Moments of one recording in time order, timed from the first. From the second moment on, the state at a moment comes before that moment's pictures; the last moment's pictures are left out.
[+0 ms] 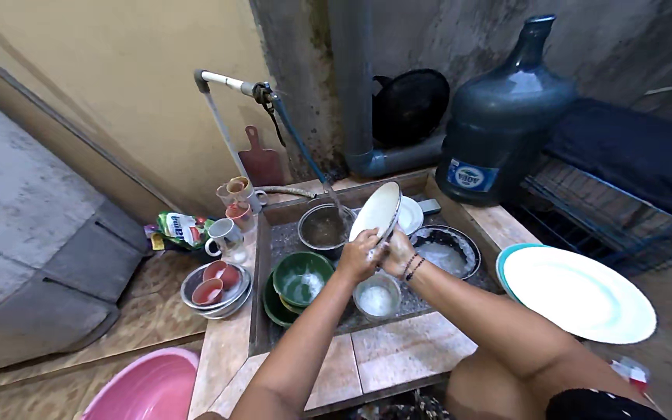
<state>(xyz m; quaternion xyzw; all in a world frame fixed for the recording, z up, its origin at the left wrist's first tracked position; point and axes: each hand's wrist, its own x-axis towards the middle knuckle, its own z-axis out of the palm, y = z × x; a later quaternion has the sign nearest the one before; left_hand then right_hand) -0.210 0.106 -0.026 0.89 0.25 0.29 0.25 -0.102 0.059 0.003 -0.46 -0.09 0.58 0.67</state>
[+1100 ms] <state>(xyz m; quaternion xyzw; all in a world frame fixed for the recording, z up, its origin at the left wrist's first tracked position) -0.394 0.159 -0.027 0.74 0.63 0.00 0.21 -0.085 0.065 -0.036 -0.73 -0.47 0.30 0.40</state>
